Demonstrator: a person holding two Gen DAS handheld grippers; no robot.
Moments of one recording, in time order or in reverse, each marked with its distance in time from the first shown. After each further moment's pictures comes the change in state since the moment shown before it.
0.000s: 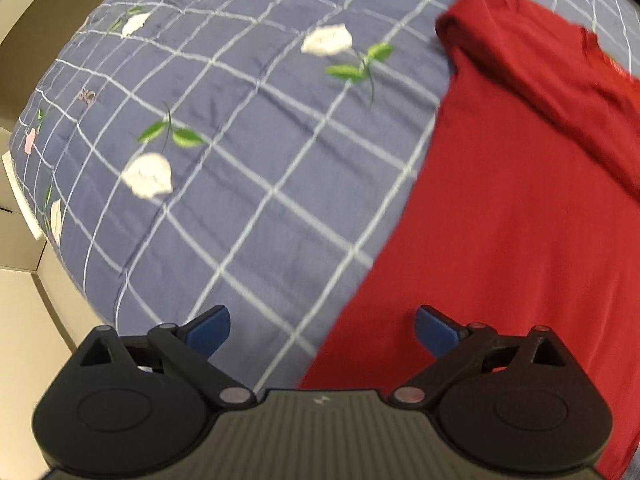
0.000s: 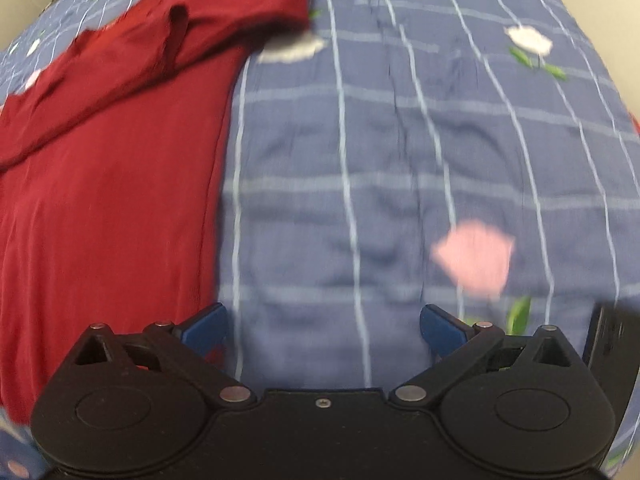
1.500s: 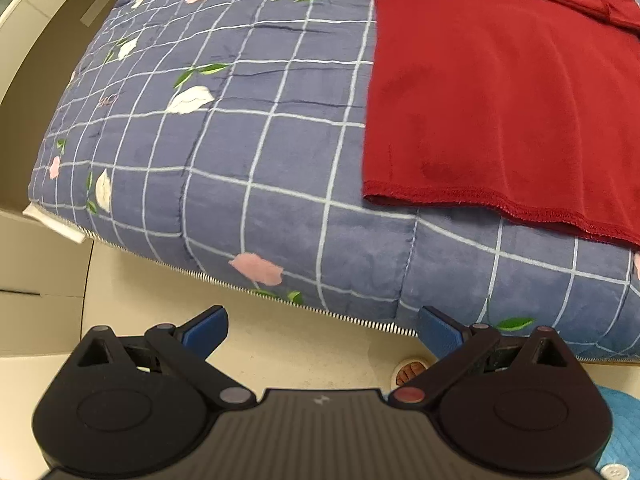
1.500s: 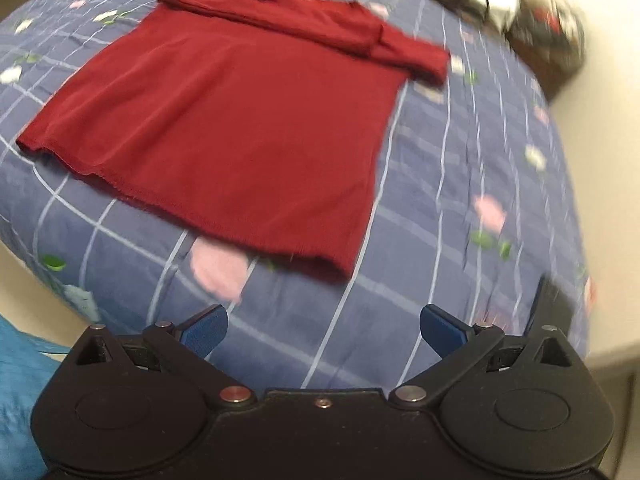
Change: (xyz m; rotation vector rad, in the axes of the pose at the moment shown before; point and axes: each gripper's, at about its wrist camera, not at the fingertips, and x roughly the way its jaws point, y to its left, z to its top) left arm -0.035 0.057 -0.164 0.376 -0.090 0.072; right arm -0.077 0.104 -0.207 -0.522 -0.291 -0.226
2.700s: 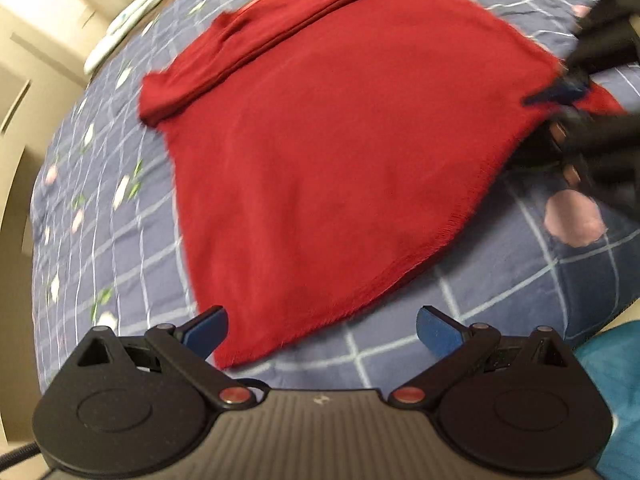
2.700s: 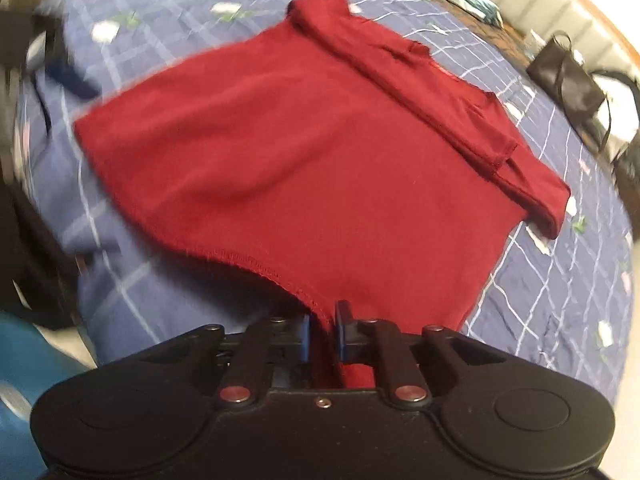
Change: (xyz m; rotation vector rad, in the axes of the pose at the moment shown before) left arm -0.001 -0.140 0.008 0.593 -0.310 0.040; right arm 0.045 0.020 0.091 -0.324 -0.114 0.225
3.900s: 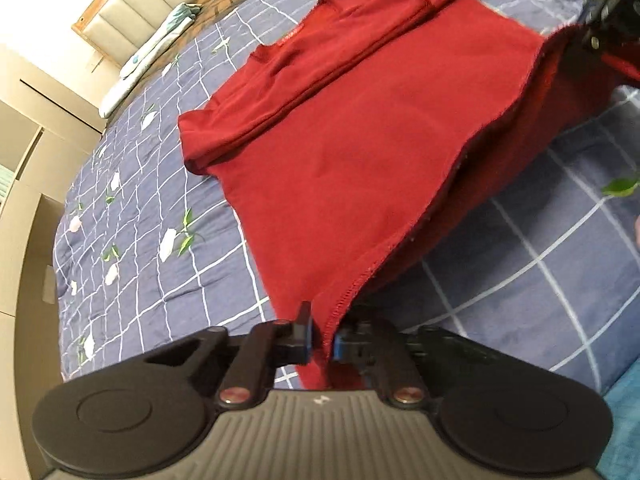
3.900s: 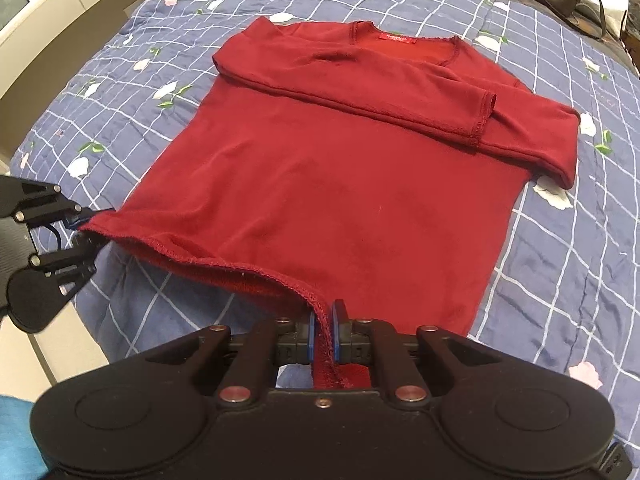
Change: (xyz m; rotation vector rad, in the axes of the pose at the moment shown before) left arm 0.031 0.087 0.019 0.048 -0.114 0.064; right arm -0.008 -0.082 0.050 0.336 0.078 0.223
